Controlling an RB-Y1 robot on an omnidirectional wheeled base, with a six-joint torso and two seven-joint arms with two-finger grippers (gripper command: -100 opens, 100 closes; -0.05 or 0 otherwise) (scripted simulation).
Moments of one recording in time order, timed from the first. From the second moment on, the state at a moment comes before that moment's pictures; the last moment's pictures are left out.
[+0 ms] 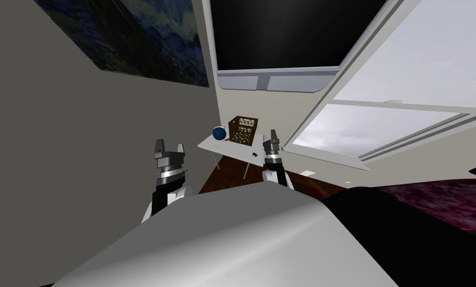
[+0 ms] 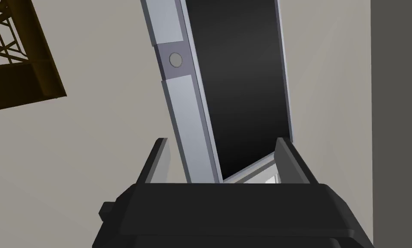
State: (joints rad) left arm 0.48 0.04 0.02 -2.21 0.08 -0.45 0.10; right arm 0.45 -0.02 0.00 -2.29 0.03 -0.36 -0.06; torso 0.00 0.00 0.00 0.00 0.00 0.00
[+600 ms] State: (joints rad) left arm 0.48 0.04 0.02 -2.21 0.08 -0.45 0.10; right arm 0.44 -0.16 -0.03 -2.32 0.03 -0.29 0.05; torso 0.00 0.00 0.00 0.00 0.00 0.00
